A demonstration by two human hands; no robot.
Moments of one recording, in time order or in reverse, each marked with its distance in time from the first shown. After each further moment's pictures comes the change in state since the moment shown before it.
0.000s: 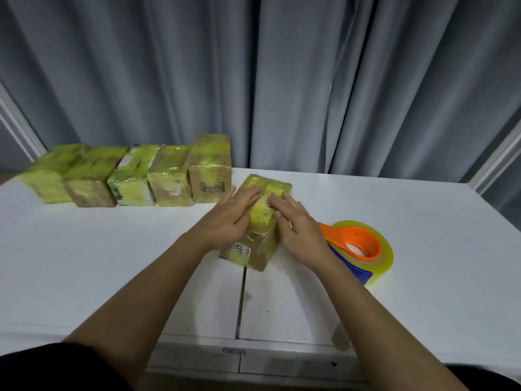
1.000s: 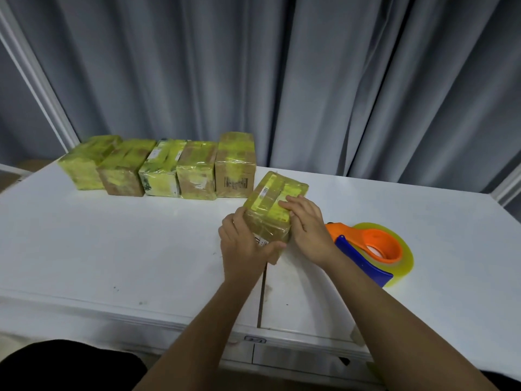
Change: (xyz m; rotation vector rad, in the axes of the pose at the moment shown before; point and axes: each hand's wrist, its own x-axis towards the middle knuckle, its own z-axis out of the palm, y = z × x) left_hand -0.046 0.005 0.066 0.081 0.776 -0.266; right_hand 0.007 0.001 0.028 -0.018 -0.012 0.025
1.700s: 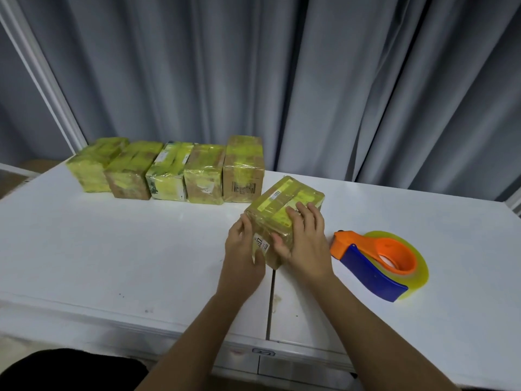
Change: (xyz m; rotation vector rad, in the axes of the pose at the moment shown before) left_hand -0.005 -0.029 -0.010 -0.214 -0.236 -0.011; right_hand 0.000 -0.001 0.041 -0.415 0.301 -0.104
